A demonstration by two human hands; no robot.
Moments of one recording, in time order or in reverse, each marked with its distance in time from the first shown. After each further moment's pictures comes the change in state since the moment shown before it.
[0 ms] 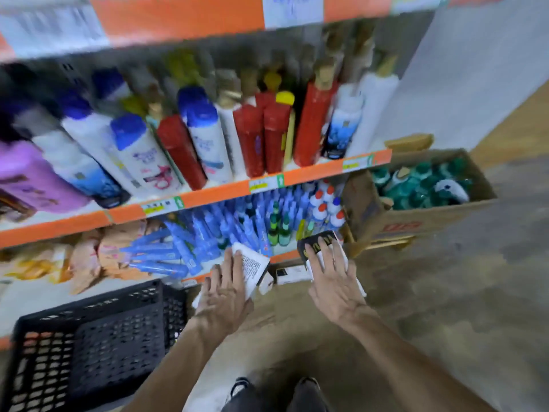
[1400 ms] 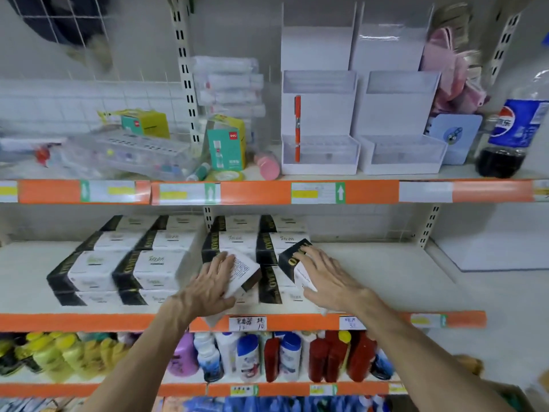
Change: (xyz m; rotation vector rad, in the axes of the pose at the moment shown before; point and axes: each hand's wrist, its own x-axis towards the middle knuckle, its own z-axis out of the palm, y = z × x) left_hand -0.035 -0.212 -0.514 -0.072 0.306 -0.112; right_hand 0.143 -0.087 -0.555 0.057 0.282 -0.599
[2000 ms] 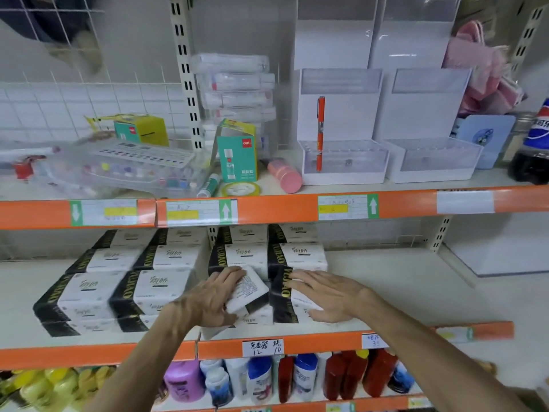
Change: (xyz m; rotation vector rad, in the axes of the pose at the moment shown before) left_hand 0.041 -0.050 -0.001 -0.011 -0.060 0.206; right_hand 0.054 0.000 0.015 -0.242 -0.161 -0.335
